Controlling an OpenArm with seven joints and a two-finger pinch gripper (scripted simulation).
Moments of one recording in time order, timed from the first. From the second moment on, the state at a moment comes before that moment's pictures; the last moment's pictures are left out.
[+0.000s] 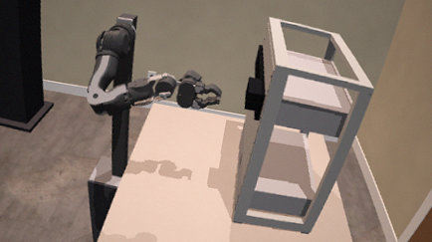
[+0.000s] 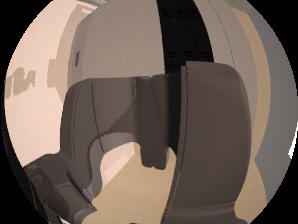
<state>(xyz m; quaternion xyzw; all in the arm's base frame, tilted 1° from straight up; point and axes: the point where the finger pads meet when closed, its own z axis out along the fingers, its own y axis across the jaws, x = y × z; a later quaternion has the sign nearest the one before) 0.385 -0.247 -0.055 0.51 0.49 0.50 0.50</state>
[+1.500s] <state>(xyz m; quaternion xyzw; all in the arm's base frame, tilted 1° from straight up) 0.449 -0.249 -0.054 0.51 0.49 0.50 0.50</state>
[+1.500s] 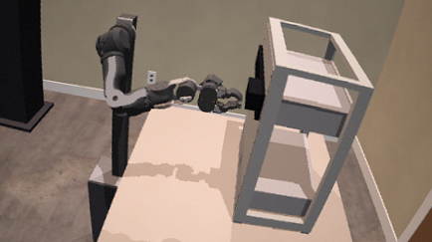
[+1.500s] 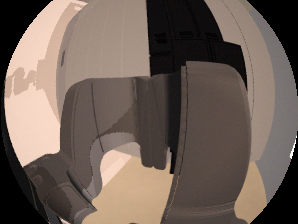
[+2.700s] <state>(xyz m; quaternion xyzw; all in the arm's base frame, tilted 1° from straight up) 0.460 -0.248 -0.052 0.51 0.49 0.50 0.50</state>
